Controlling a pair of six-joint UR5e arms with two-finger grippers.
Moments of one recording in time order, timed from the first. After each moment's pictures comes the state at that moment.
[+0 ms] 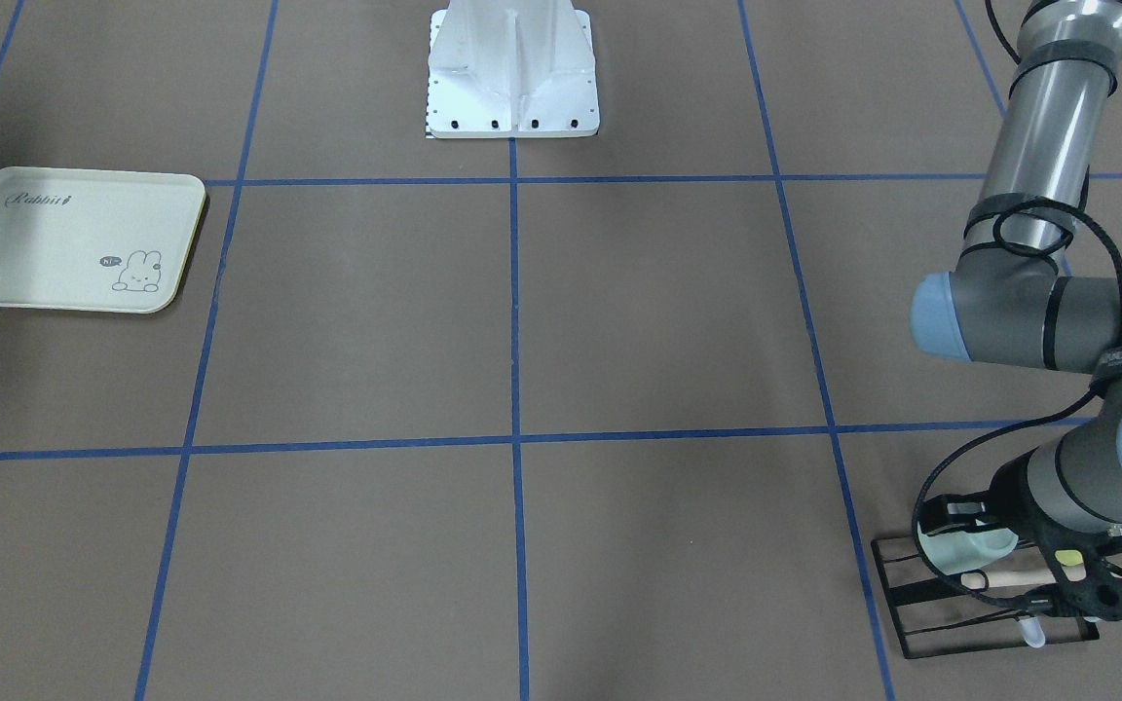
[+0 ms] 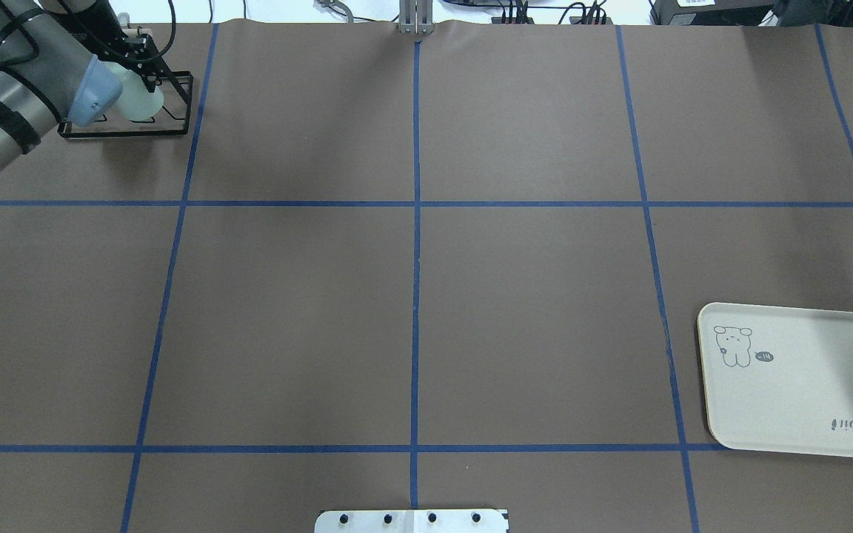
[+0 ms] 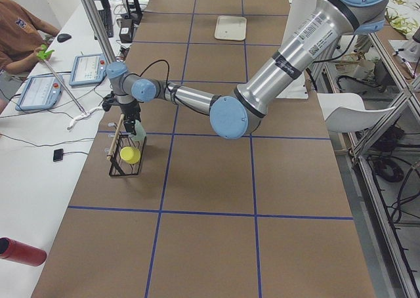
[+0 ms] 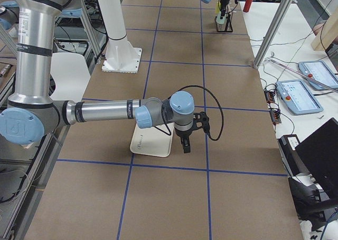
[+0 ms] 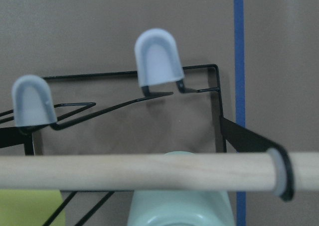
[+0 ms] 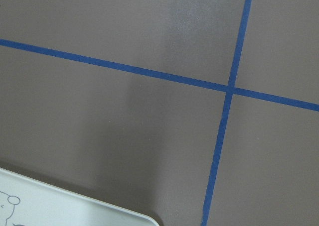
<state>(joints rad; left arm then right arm) -1.13 -2.35 -1.03 -1.69 -2.18 -0.54 1.46 -1.72 1.80 -1.40 2.35 0.05</state>
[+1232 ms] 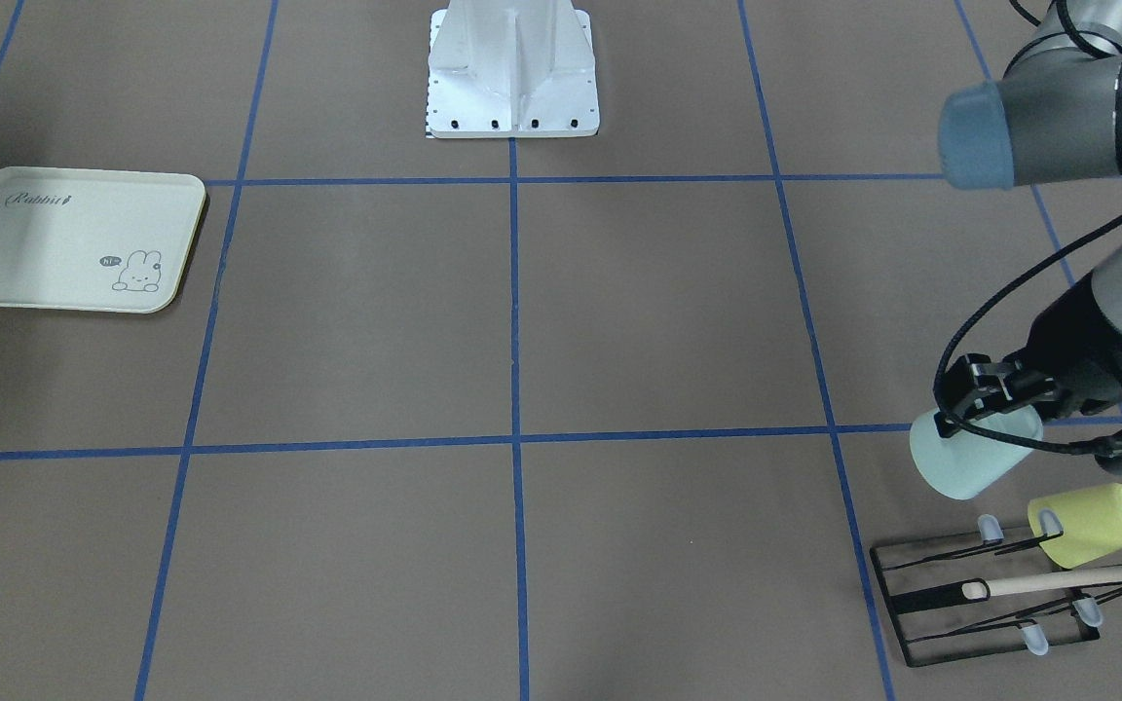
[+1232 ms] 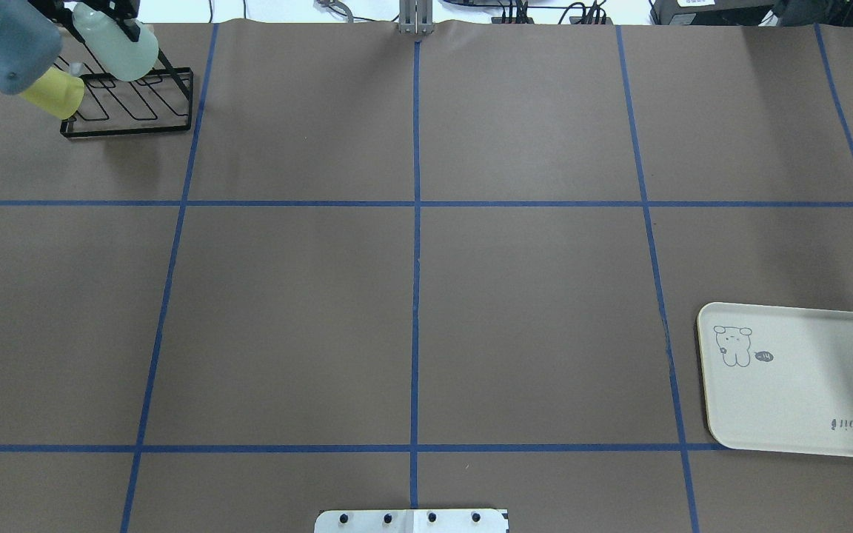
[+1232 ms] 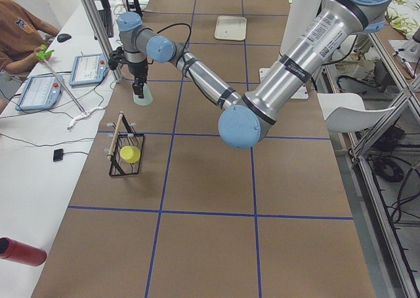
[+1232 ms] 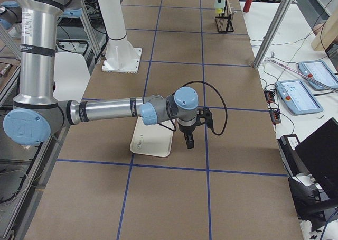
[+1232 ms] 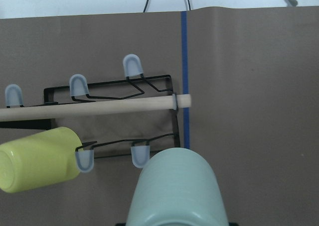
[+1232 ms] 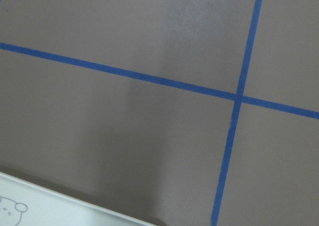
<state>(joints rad) -1.18 -2.27 -1.59 -1.38 -2.28 -0.66 1.42 -1.67 1.81 -1.40 2.36 0.09</state>
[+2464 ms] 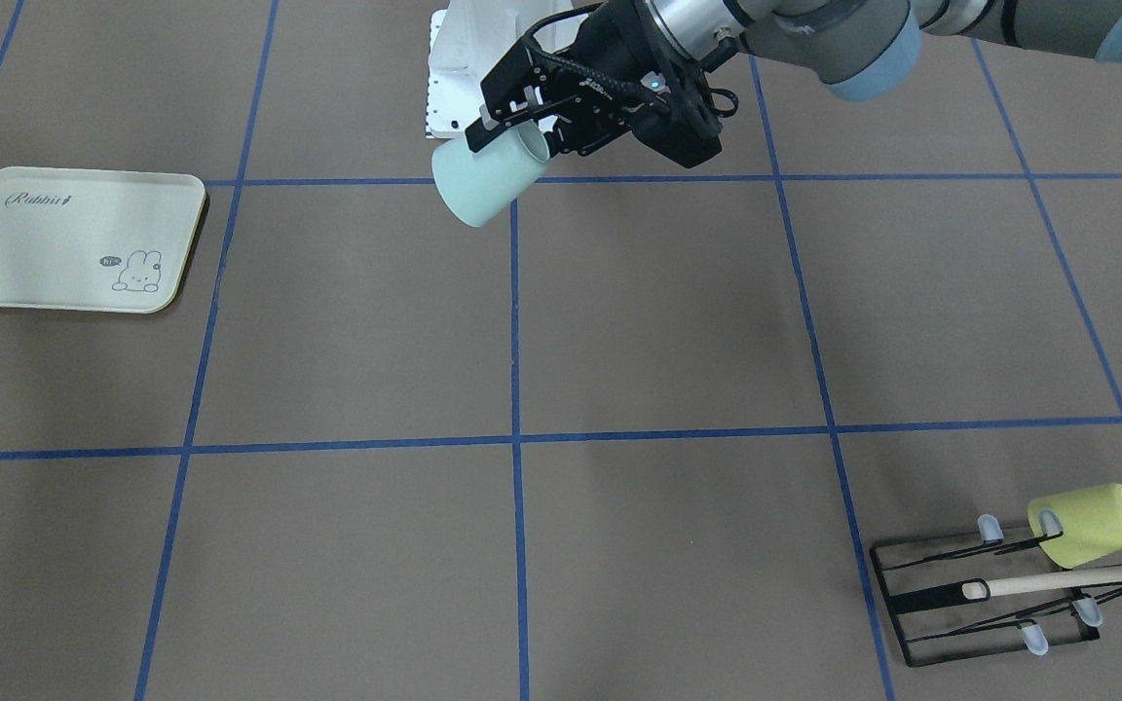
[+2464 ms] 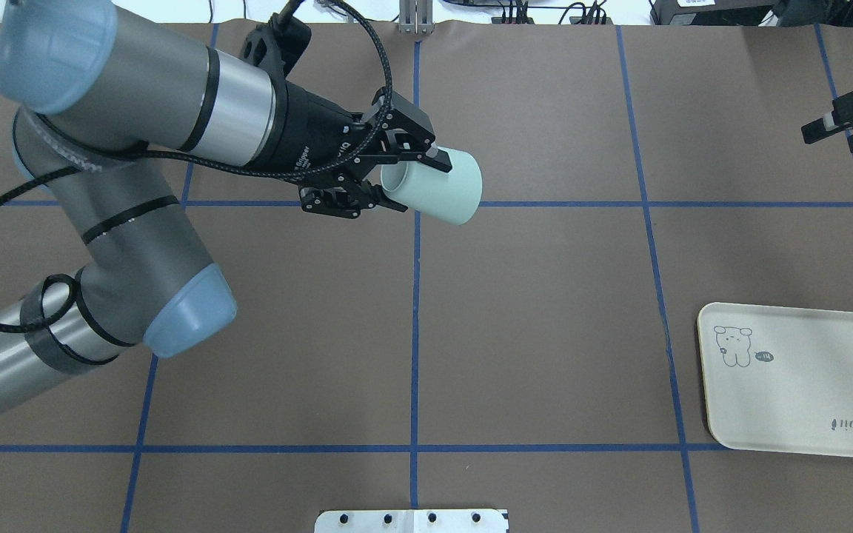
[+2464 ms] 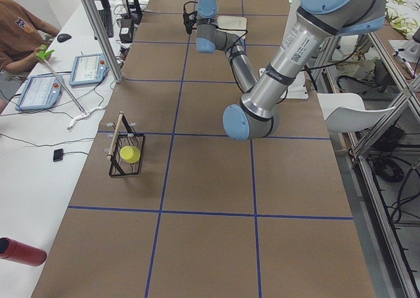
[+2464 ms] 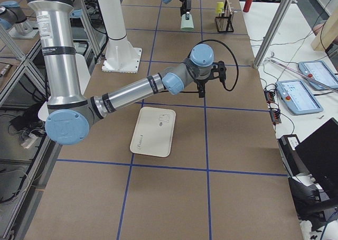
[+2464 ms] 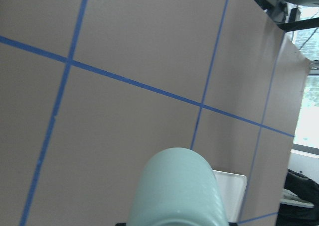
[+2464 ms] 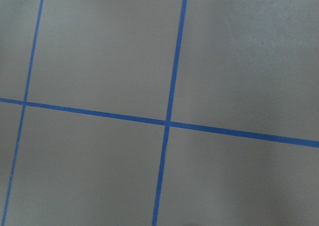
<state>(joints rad) -0.69 -2.26 -1.82 -2.32 -2.14 -1.91 1.32 -1.46 1.88 -1.20 2.62 0.72</state>
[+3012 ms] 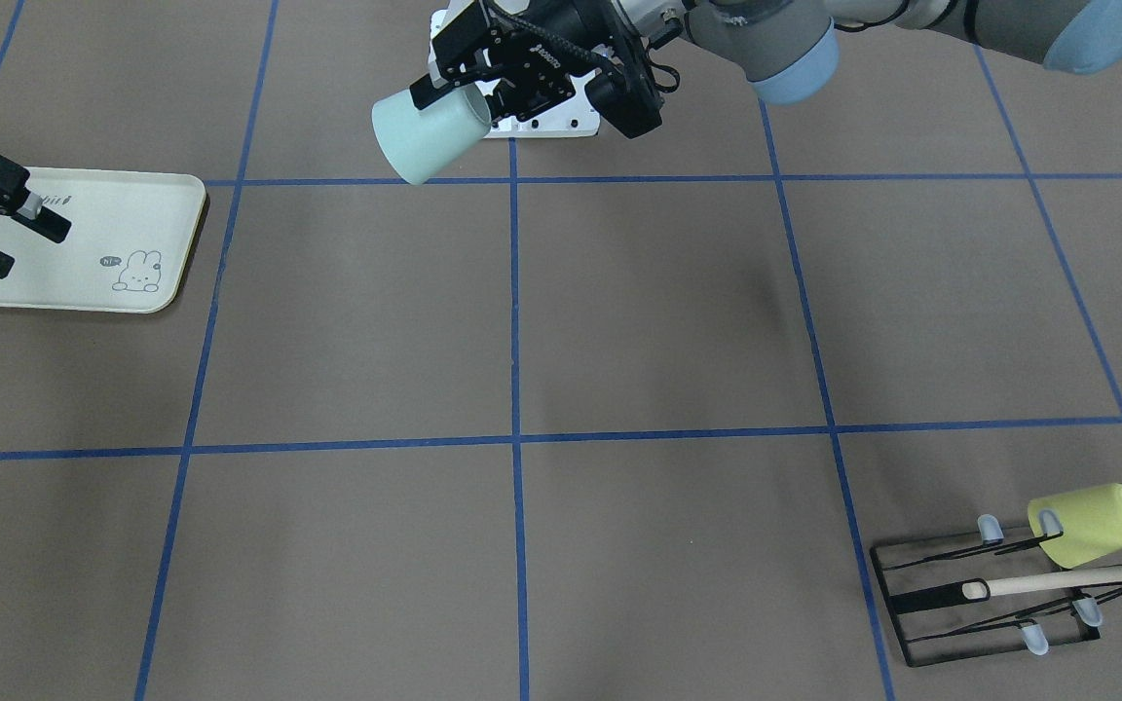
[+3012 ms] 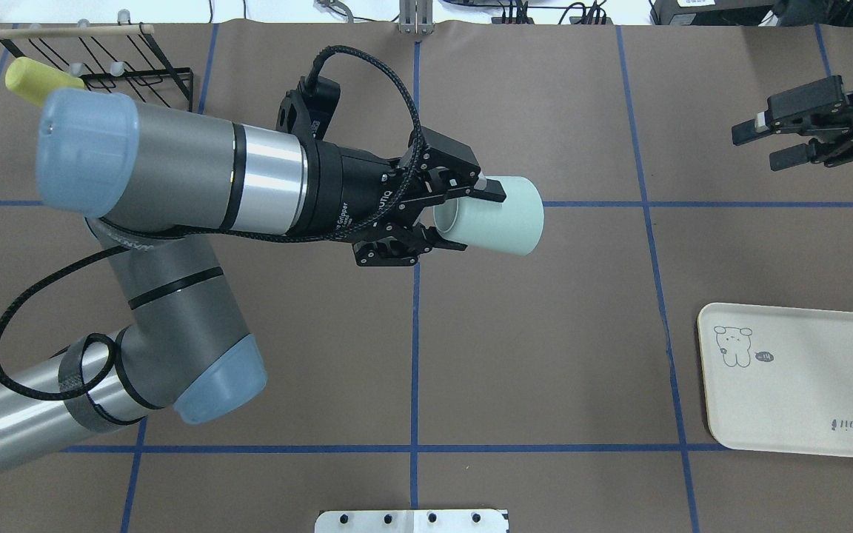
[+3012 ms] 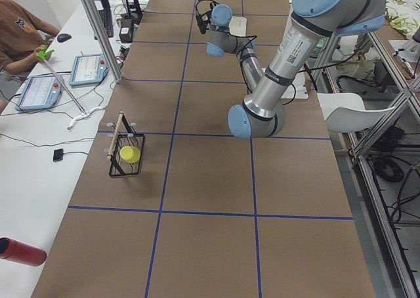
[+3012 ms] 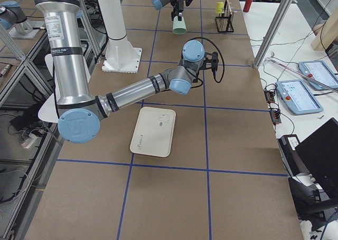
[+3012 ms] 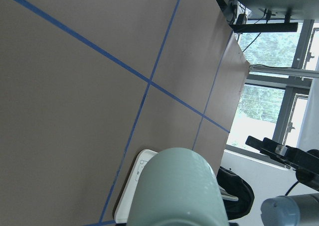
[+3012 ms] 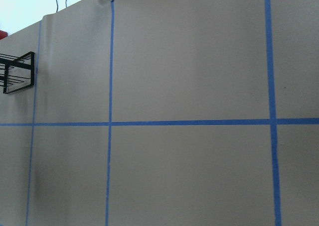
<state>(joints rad) -0.60 -2.26 -1.81 -2.54 -2.01 -2.11 1.21 -1.43 1.84 -0.74 2.61 1.28</state>
